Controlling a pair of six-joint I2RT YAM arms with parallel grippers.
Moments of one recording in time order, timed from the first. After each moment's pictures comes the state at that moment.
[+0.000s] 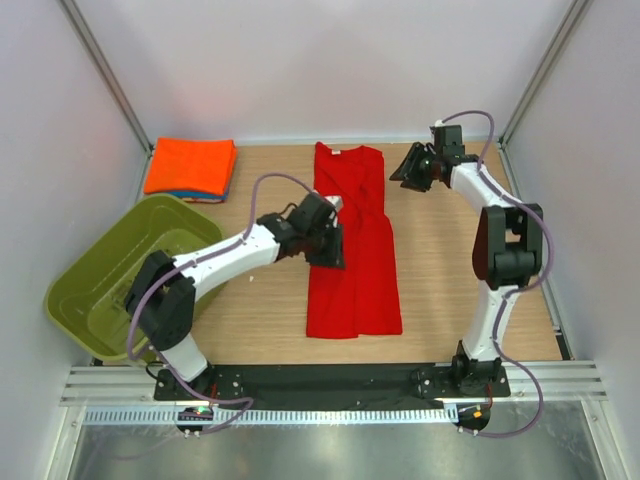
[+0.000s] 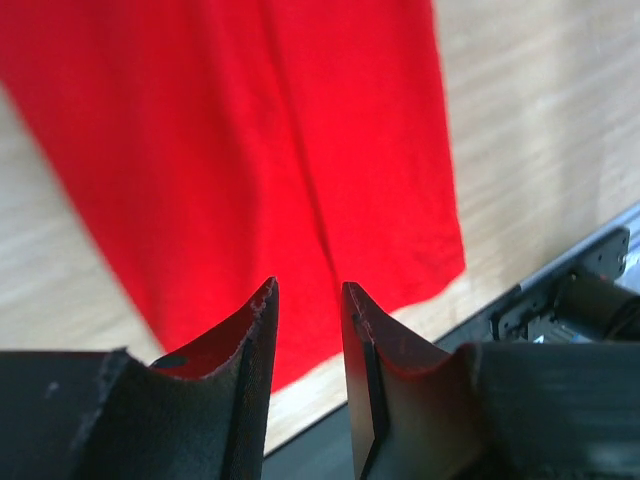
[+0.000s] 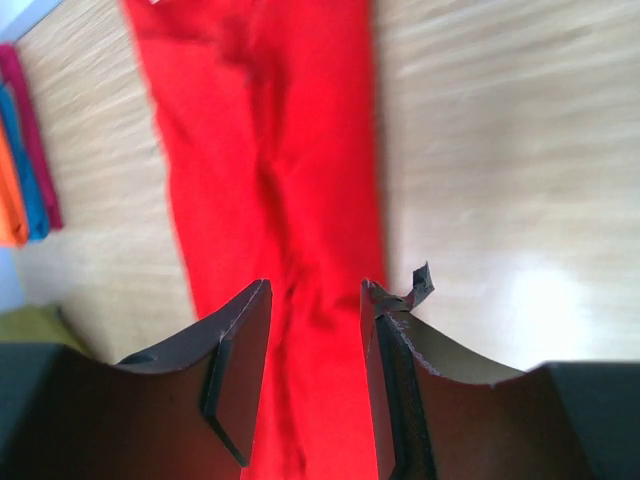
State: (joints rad) left arm -0.74 1.69 1.27 -0.51 0.16 -0.61; right arm 0.09 1.94 1.55 -0.38 -0.31 0.55
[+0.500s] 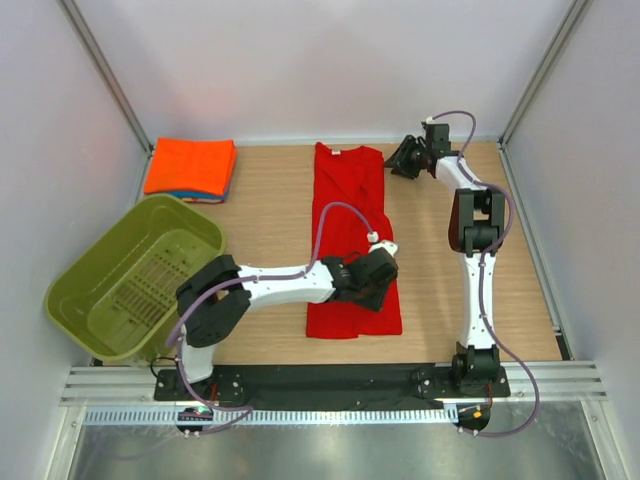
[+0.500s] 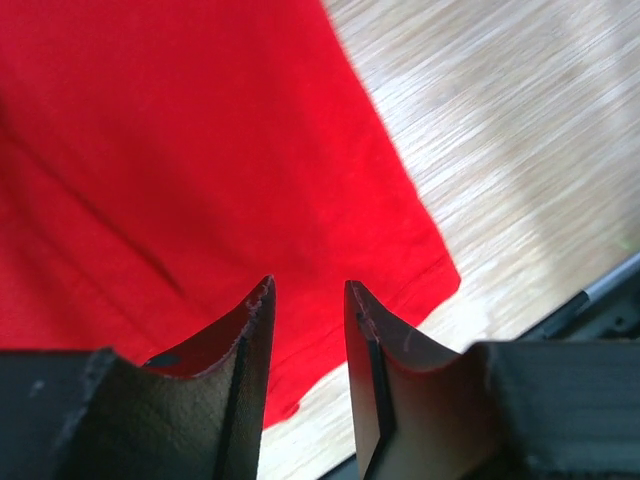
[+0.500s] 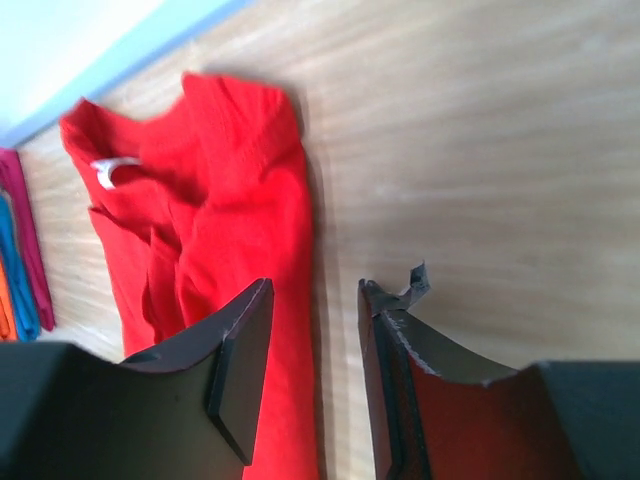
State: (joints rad) left arm -1.14 1.89 1.31 -0.37 -0.10 -0.64; right arm 0.03 2.53 2.10 -0.29 -0.43 0.58
